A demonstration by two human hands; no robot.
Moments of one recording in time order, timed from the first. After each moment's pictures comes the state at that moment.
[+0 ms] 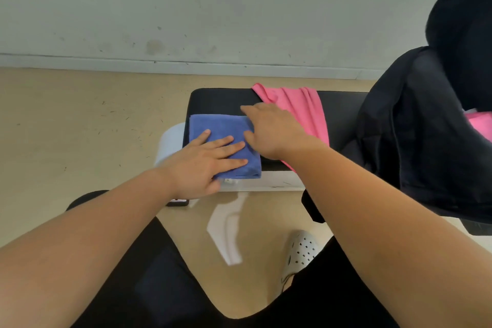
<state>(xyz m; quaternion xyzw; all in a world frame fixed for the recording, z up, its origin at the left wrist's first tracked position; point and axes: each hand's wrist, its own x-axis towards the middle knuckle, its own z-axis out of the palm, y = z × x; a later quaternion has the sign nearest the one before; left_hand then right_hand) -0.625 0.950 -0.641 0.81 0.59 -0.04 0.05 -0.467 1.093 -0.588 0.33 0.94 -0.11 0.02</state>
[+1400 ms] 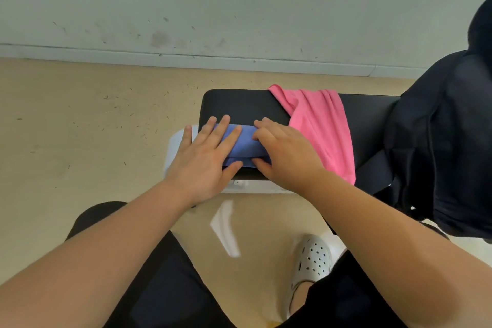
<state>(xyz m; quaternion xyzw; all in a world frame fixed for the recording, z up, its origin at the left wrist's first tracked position) -0.641 0.956 -0.648 0.64 0.76 0.03 0.03 -0.467 1.084 -0.643 0.24 0.96 -0.08 -0.13</state>
